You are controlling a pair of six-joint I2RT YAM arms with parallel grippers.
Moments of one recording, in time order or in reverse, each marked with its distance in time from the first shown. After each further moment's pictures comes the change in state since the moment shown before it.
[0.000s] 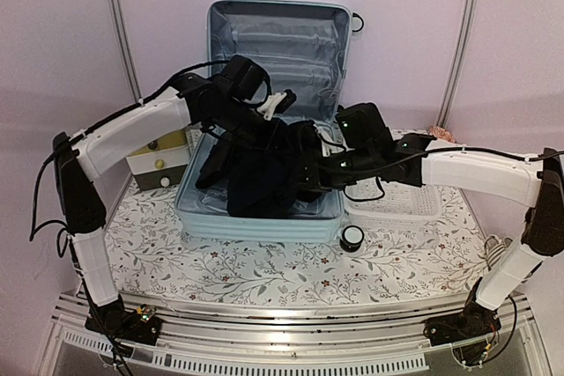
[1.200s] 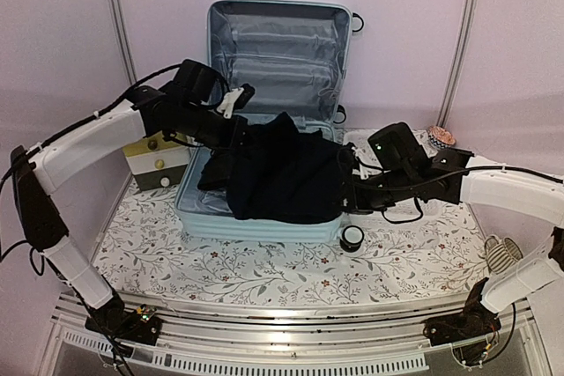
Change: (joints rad) left arm 0.113 -0.269 -0.343 0.179 0.024 -0.026; right arm -0.031 -0.251 -0.230 -0.212 0.158 0.010
